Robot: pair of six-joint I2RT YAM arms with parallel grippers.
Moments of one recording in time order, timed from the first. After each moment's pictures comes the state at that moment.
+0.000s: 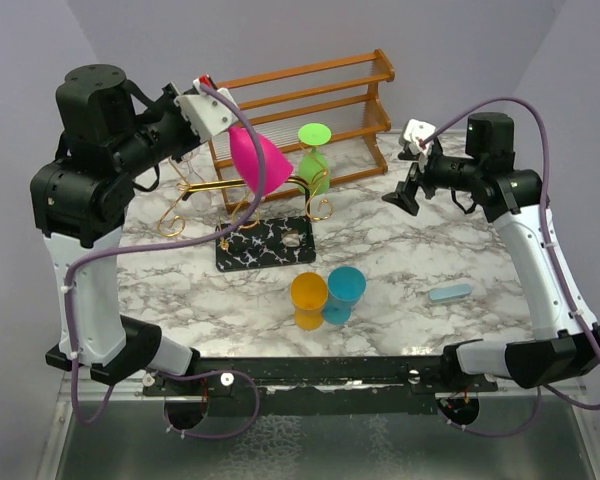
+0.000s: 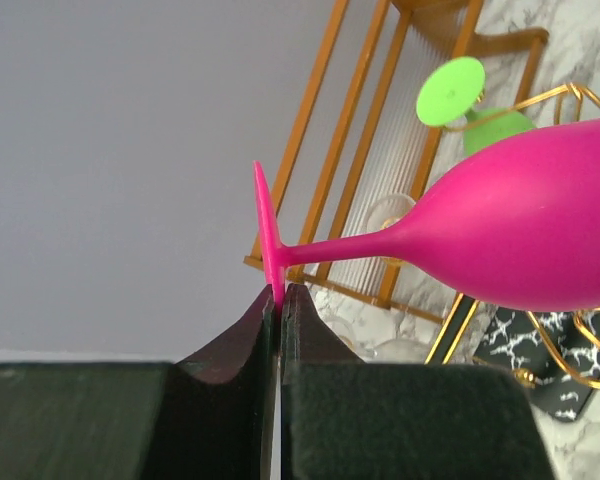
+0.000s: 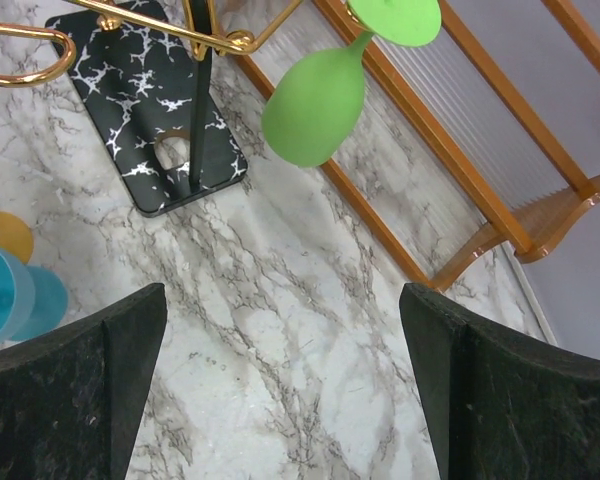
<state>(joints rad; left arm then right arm) -0.30 1.47 2.44 -1.18 0.30 0.81 0.20 1.32 1.54 -0.78 -0.72 -0.76</state>
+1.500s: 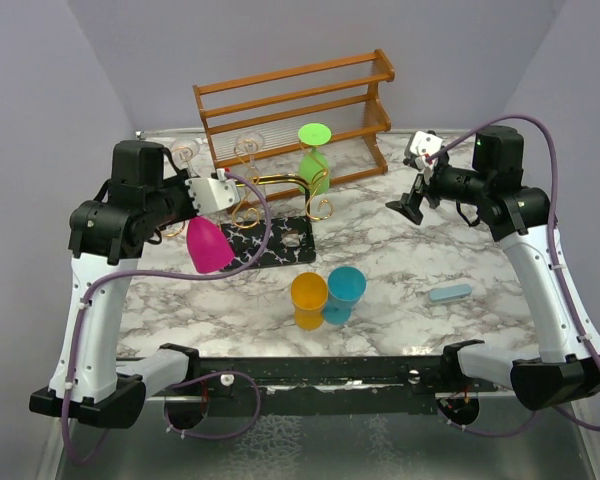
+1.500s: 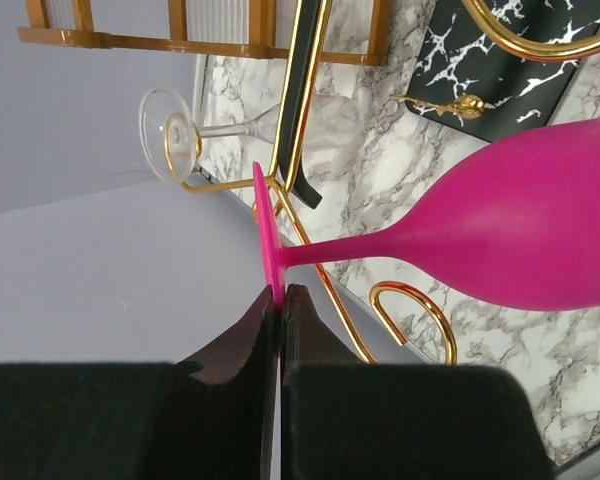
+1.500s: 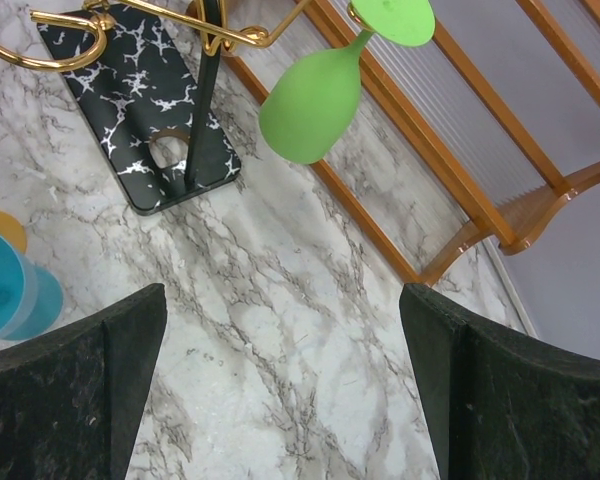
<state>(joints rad) -0.21 1.13 1.66 -1.26 0.09 1.12 0.20 1.20 1.44 -0.73 -0.70 -0.75</state>
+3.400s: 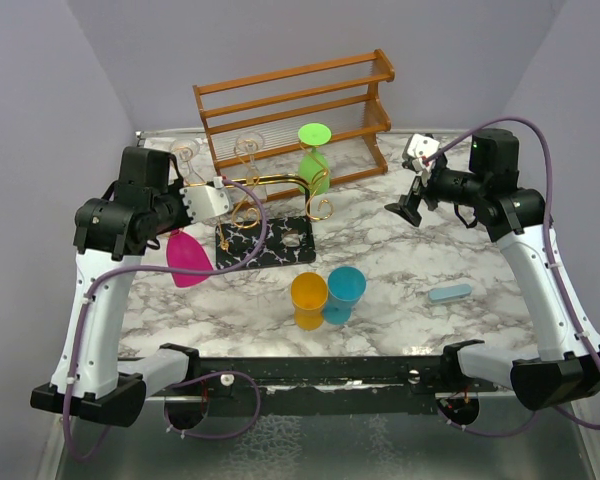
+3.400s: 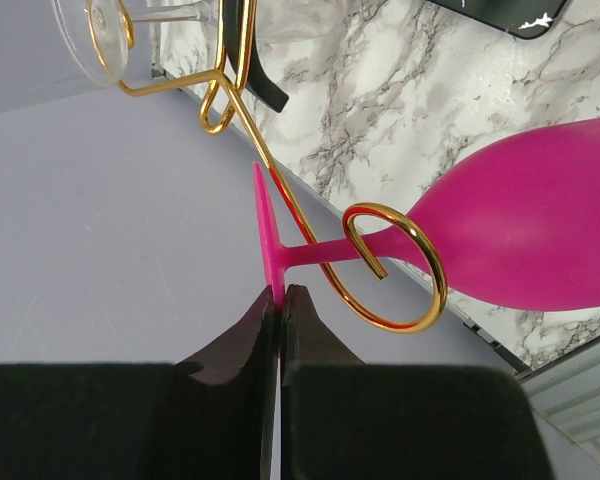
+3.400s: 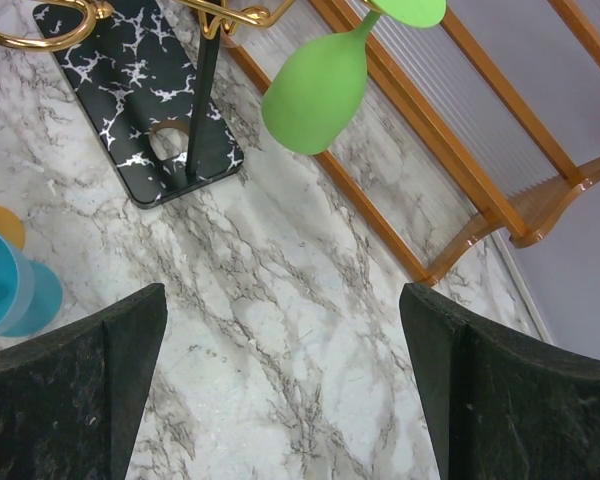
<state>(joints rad) -0.21 1.14 1.63 -1.35 -0.12 1.10 0.20 1.20 1.40 -0.71 -0.69 -0.75</state>
